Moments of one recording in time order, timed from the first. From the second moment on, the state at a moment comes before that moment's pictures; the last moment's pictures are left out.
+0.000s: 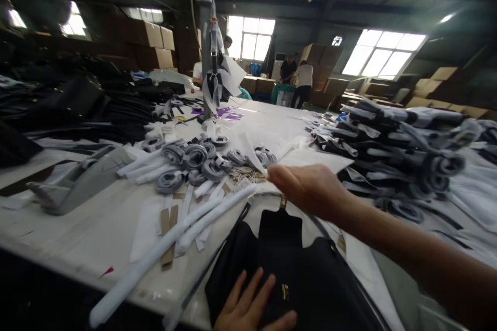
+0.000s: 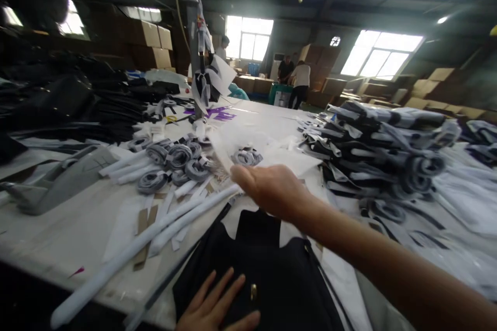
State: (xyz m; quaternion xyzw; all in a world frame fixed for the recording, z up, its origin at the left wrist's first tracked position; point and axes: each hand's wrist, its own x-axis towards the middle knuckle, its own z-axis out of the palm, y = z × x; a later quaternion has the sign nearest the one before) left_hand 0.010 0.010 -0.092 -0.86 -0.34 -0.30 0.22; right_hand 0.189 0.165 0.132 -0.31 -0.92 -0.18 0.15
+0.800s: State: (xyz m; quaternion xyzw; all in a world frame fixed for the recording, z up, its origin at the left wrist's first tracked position) left_hand 0.013 -0.007 -0.068 -0.88 -0.37 -0.29 0.07; right_hand 0.240 0.001 0.005 -0.39 -0.92 0.03 0.00
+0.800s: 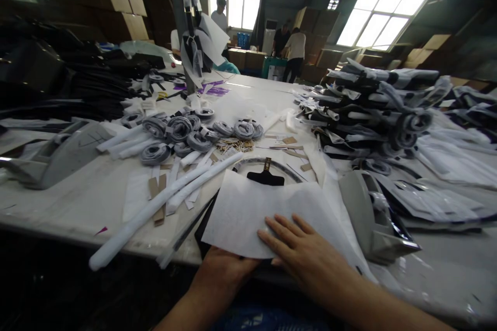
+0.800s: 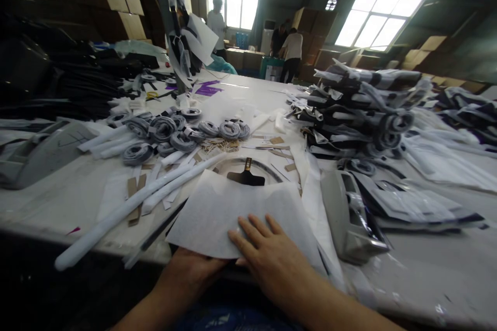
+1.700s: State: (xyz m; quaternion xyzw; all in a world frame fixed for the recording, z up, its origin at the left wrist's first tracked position) left_hand 0.027 0.023 -0.019 -0.93 -0.29 -0.22 -0.04; right_hand 0.259 -0.016 -0.032 -0.39 -0.91 0.05 0.09
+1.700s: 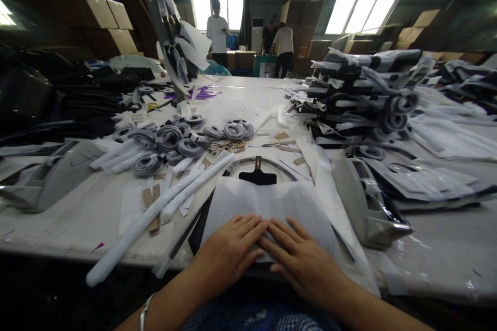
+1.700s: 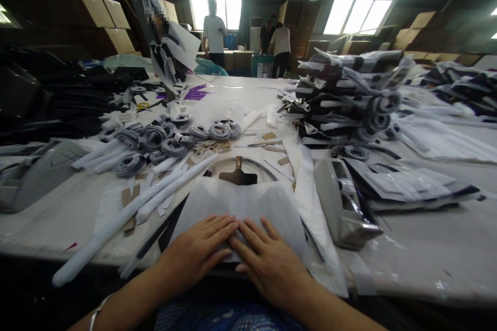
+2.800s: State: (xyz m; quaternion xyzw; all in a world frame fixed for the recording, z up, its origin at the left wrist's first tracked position) left_hand 0.015 0.019 -0.046 -0.92 -0.31 -0.23 -0.06; right_hand 0.262 -0.013 -0.040 -0.41 -0.91 0.07 0.09
